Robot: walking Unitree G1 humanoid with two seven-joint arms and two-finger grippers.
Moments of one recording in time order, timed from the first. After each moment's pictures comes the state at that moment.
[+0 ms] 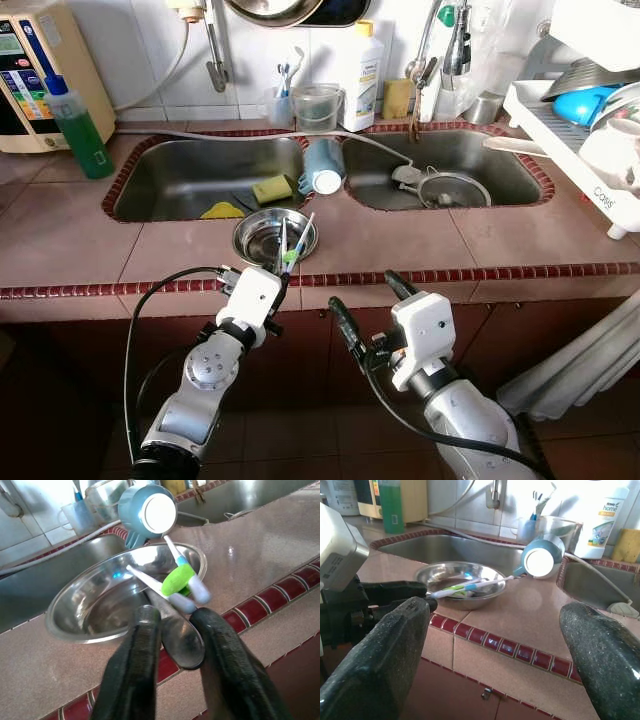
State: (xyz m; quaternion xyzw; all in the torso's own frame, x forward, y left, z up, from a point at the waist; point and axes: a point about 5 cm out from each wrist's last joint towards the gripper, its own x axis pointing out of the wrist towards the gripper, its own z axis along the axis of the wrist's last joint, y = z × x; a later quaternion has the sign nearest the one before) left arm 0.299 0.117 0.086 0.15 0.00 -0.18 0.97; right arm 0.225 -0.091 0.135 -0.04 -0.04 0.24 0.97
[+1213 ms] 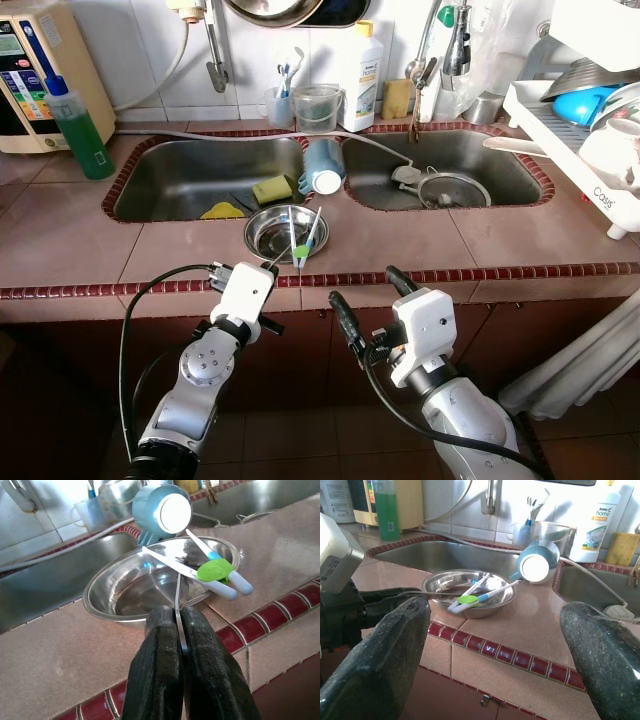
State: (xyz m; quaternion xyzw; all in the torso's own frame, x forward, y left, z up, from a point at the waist) left arm 0.303 0.123 0.090 0.14 0.00 -0.16 0.98; right arm 0.225 -0.089 0.138 -0.03 -0.05 0.23 0.97
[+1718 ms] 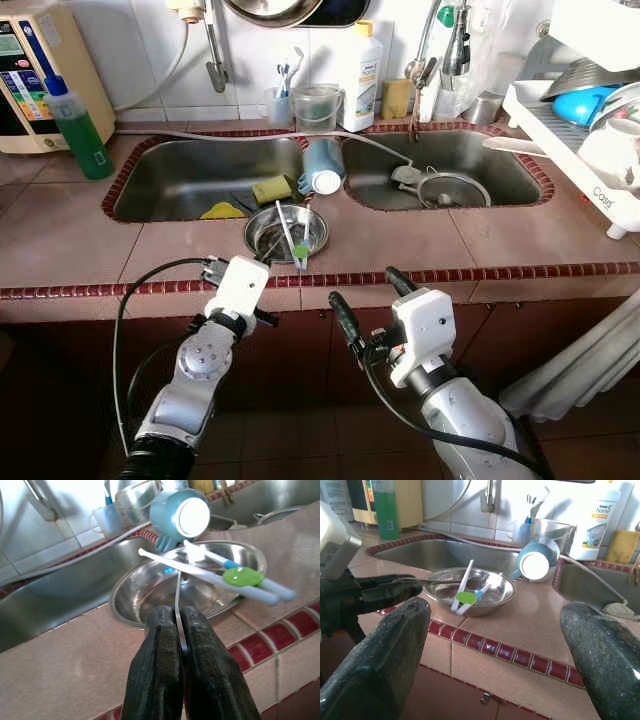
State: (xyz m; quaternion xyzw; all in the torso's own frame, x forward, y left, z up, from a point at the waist) left arm 0.307 0.132 0.096 0.17 -0.01 -0.14 0.98; right arm 0.225 -0.088 0.138 -0.03 -0.05 0.23 0.97
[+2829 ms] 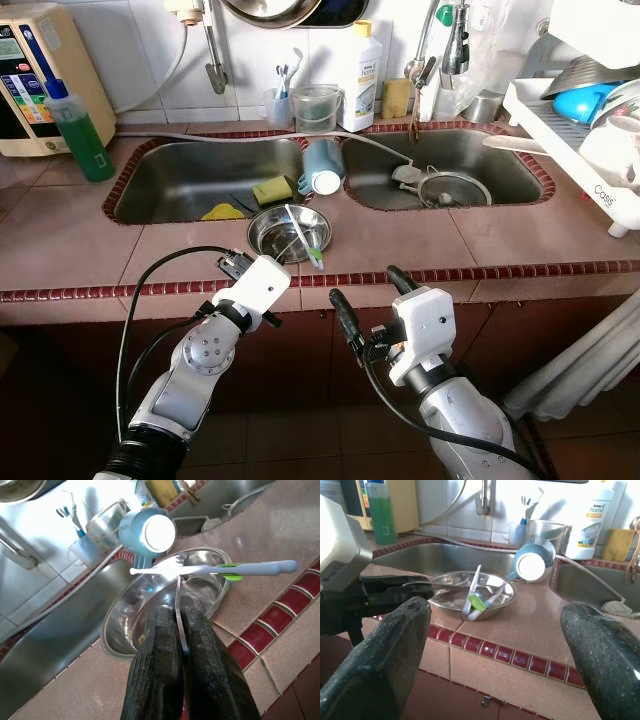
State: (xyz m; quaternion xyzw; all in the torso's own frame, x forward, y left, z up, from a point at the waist) left arm 0.309 0.120 0.108 0.27 -0.03 -0.20 0.94; right arm 0.226 -0.086 0.139 -0.02 -0.05 0.22 0.97
